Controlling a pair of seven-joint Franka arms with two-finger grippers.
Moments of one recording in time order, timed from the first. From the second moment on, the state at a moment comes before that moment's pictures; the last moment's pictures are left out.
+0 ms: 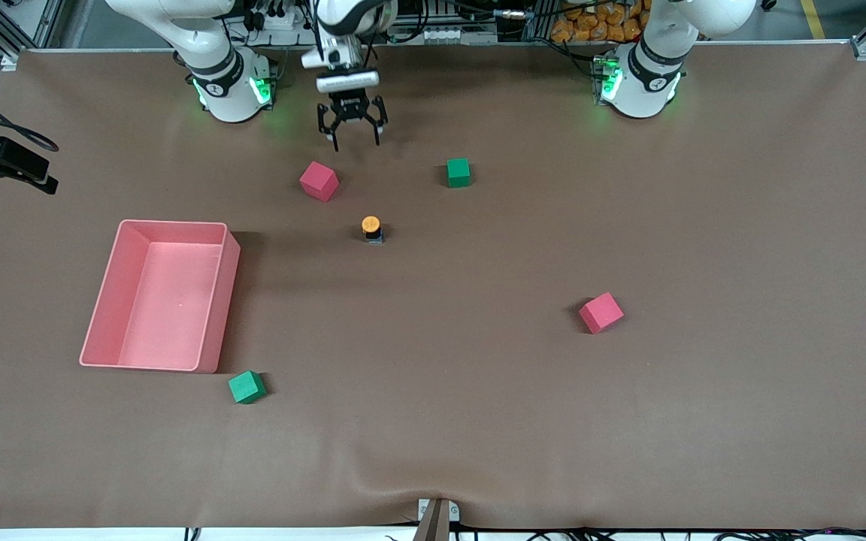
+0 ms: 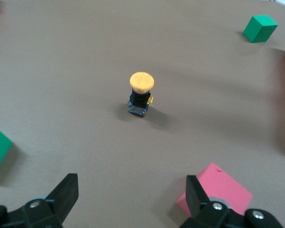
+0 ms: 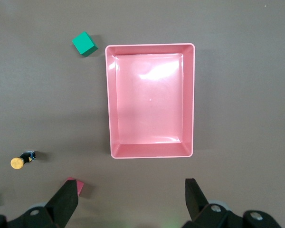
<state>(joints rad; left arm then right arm) -1.21 0.80 -0.41 -1.33 1.03 1.82 -2.21 -0.01 -0.02 -0.05 -1.53 0.01 1.47 0.01</state>
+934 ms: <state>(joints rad) -0.55 0.42 -0.39 -1.30 0.41 1.81 -1.29 -0.01 -0.02 -0.05 -1.53 0.01 1.47 0.01</state>
